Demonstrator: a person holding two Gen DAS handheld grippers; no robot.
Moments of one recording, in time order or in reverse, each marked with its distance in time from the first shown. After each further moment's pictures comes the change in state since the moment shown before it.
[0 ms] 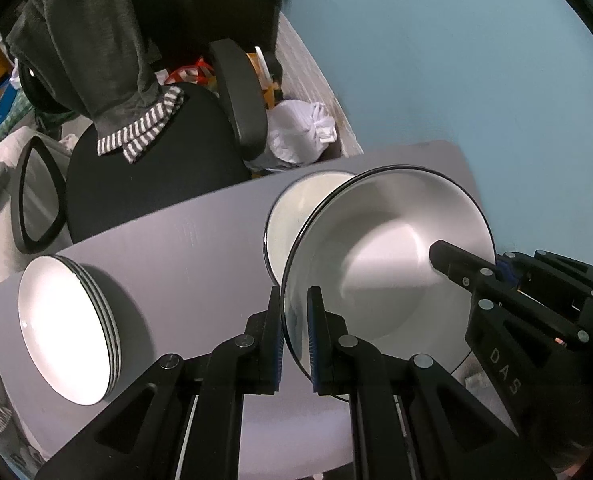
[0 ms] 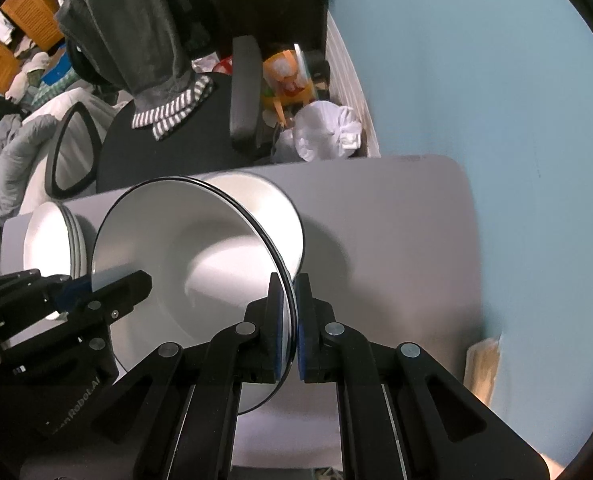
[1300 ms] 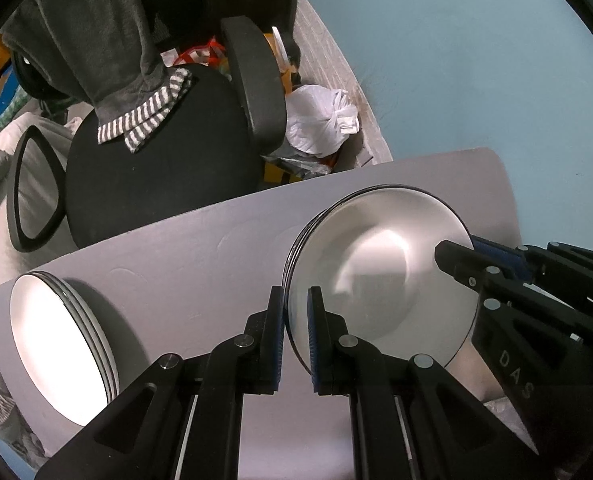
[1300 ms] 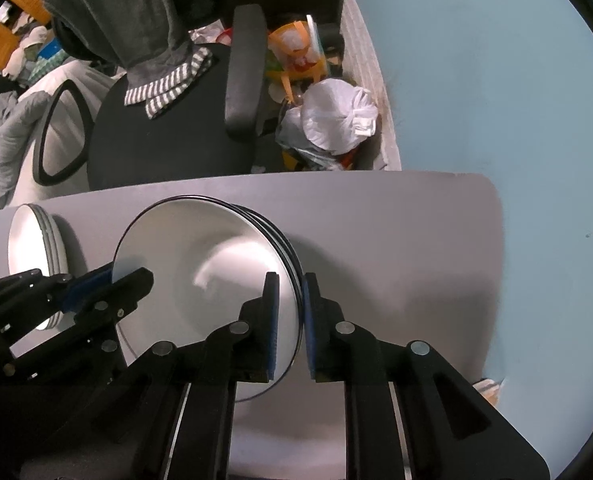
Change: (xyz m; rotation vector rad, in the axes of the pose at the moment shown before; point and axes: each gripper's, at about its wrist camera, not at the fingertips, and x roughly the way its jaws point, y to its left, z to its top) left arm 0.045 0.009 0.030 -0.035 0.071 0.044; right arm 0.042 -0.004 0.037 -0.044 0.132 0.017
